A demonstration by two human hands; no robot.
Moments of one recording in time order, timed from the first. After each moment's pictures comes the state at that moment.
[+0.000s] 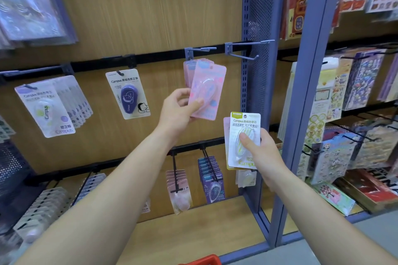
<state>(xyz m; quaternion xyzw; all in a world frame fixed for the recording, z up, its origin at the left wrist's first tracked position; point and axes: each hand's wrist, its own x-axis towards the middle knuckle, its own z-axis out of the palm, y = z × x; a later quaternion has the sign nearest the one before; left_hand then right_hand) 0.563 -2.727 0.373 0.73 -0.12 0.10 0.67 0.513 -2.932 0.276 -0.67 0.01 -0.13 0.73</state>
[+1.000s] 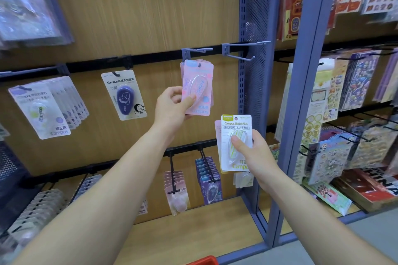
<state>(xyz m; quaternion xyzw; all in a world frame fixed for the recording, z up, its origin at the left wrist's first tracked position) 0.567 -2.731 0.378 0.71 -0.10 0.16 0.68 0.509 -2.924 0.280 -0.68 -0.01 -0.12 0.72</state>
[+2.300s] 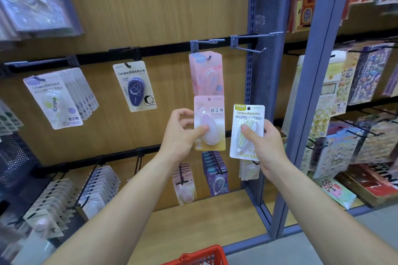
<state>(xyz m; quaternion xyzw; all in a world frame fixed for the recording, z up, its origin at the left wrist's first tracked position) 0.532 -2.709 0.317 0.74 -0.08 0.09 0.66 0.513 -2.916 0.281 -0.64 0.04 -0.16 0.75</state>
